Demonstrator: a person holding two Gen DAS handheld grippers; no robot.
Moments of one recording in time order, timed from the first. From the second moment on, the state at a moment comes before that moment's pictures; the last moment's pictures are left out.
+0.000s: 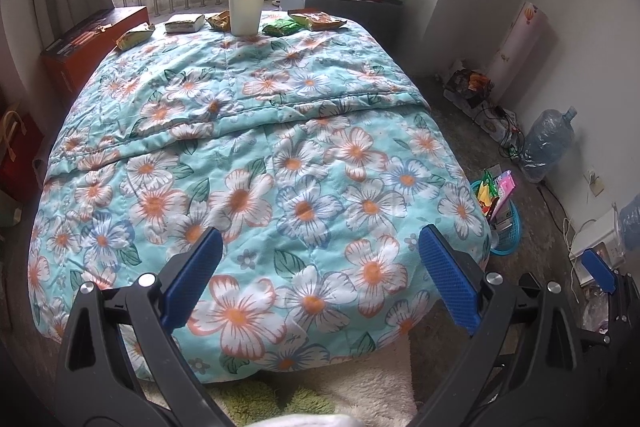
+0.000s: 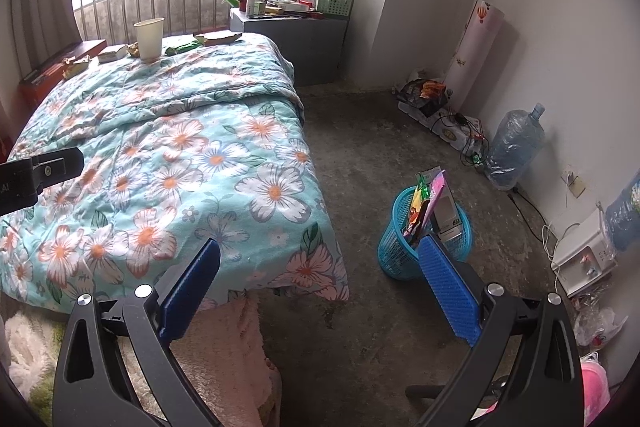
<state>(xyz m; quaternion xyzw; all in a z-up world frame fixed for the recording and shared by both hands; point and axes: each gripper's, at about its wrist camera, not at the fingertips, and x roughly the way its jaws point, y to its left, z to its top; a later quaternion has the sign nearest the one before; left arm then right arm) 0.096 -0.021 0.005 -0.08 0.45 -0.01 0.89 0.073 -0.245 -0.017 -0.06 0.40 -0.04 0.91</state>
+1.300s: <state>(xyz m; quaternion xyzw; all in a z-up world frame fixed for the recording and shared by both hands) 0.095 -0.020 0.001 -0.08 0.45 -0.01 0.89 0.073 -0.244 -0.018 -0.07 0.41 -0.04 0.91</state>
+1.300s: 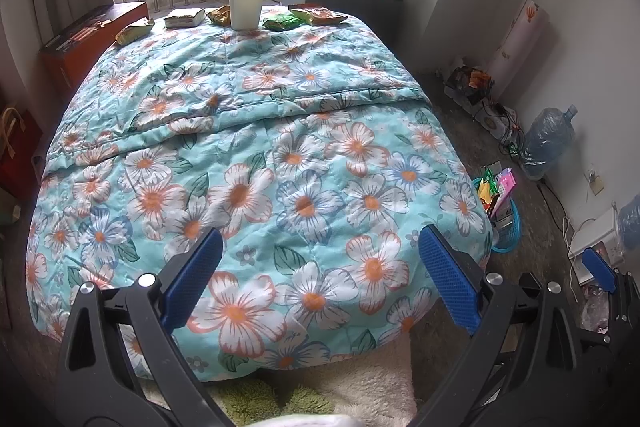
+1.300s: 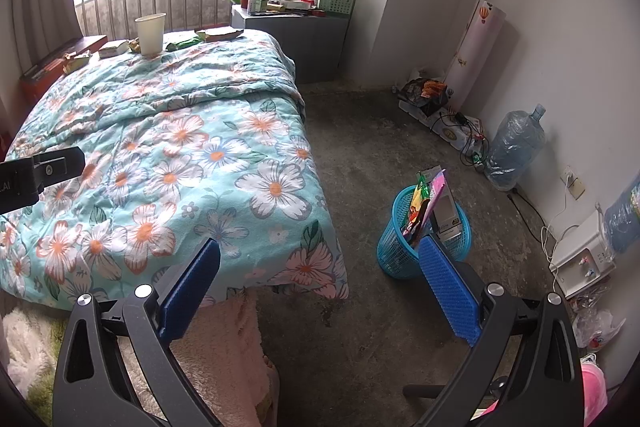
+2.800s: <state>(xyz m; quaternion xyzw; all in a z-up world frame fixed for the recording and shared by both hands) 0.095 -0.021 -0.002 -0.08 0.45 -0.01 0.89 0.074 -0.243 -0.018 -0.07 0.41 -0.04 0.91</state>
